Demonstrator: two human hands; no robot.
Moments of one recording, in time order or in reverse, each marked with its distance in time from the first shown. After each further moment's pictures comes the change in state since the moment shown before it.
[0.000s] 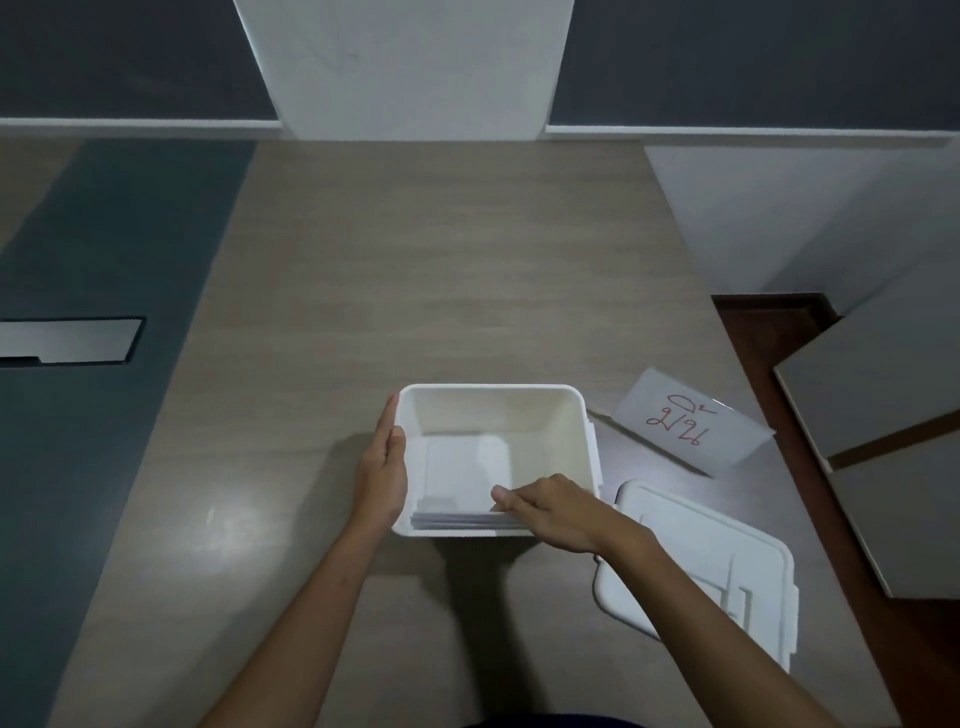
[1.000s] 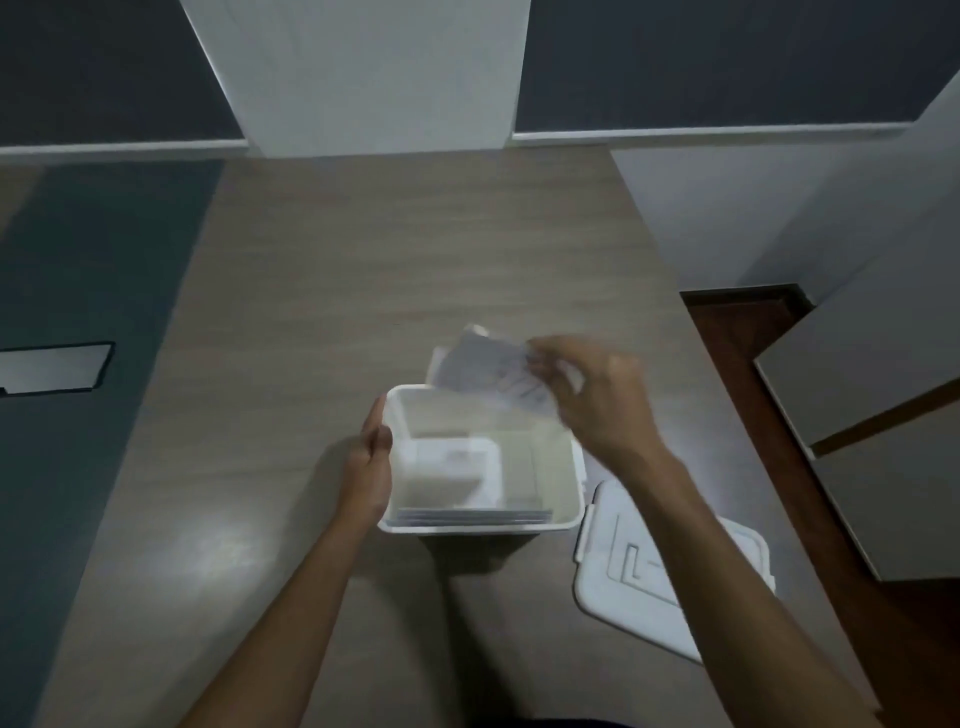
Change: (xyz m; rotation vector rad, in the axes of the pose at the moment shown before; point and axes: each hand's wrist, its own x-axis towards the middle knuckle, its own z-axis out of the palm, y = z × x) left_hand 0.016 0.006 0.018 -0.017 -0.036 0.049; right_hand -0.024 -0.033 -0.107 -0.102 1.040 -0.393
